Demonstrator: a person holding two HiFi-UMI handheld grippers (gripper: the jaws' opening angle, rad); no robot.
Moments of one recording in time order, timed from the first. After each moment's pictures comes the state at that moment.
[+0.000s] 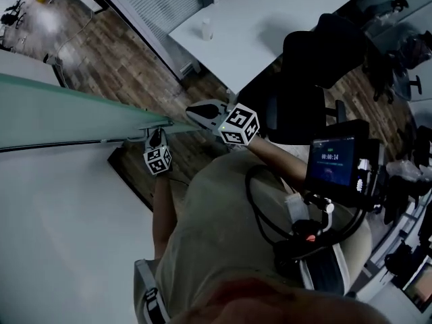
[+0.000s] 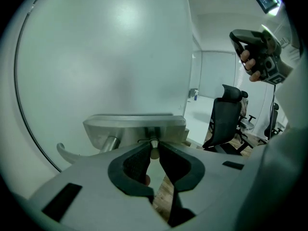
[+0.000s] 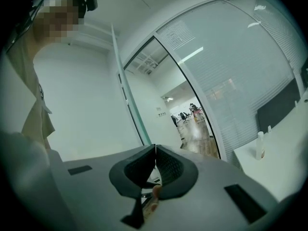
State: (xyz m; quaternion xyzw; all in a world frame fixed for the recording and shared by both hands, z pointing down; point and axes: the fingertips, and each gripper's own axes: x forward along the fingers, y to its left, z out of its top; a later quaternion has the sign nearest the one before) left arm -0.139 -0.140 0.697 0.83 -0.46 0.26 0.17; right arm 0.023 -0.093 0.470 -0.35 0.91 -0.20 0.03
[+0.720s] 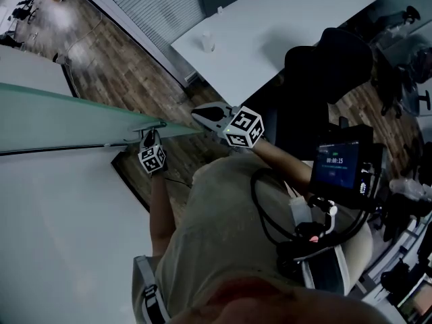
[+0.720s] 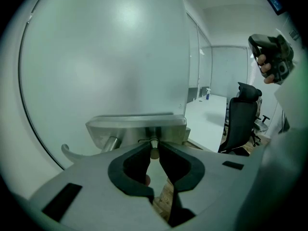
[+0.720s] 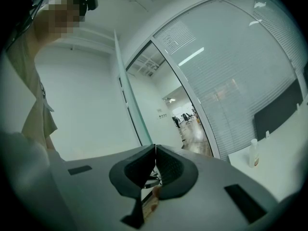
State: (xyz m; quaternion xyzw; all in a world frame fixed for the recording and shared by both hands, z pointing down) left arm -0.124 -0.204 0.692 0.80 -0.52 0.27 0.17; right arm 0.095 -0.129 0.471 -0.33 0.92 -0.20 0.04
